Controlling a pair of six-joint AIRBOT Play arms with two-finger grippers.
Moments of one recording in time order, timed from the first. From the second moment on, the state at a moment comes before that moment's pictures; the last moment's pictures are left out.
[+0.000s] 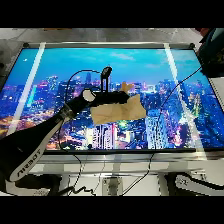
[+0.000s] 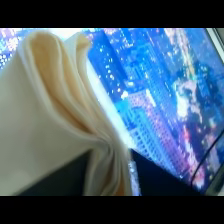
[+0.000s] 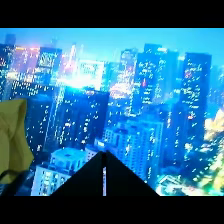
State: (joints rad) left arm -0.61 -1.58 1.30 0.52 -0.48 -1.03; right arm -0.38 -1.32 1.67 -1.19 1.33 1.10
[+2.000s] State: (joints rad) left arm -0.43 -1.49 1.30 0.85 -0.62 -1.03; right arm 0.02 -1.82 1.41 -0.76 1.04 1.10
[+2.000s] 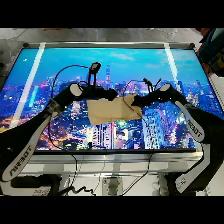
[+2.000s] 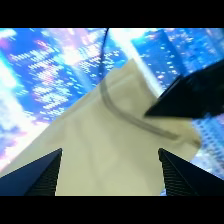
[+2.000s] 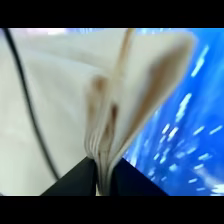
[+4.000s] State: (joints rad) left arm -0.24 -0.97 1.30 1.07 -0.67 -1.03; right arm -0.77 -1.20 1.37 -1.55 1.50 1.68
